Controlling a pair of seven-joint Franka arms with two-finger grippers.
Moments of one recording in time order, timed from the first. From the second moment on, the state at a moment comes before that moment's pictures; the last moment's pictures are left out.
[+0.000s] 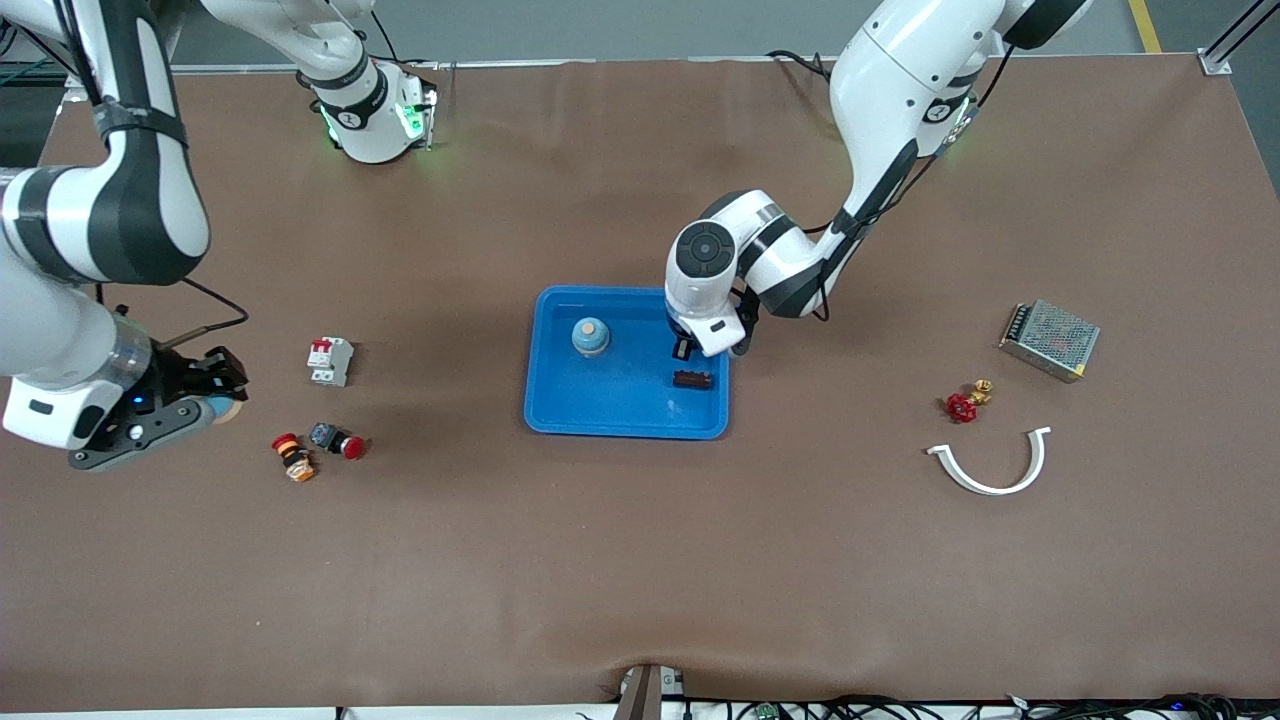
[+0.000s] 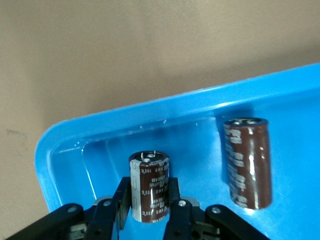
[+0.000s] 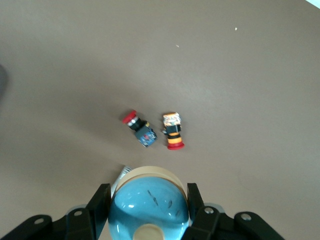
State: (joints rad) left arm -0.46 0.66 -0.35 -1.81 0.19 2.38 -2.18; right arm 0.05 0.30 -0.07 -1.59 -0.04 1.86 -0.51
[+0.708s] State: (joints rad) left arm -0.35 0.59 -0.35 -1.58 0.16 2.00 -1.79; right arm -0.17 0.33 -0.07 -1.79 -0.04 2.07 -0.86
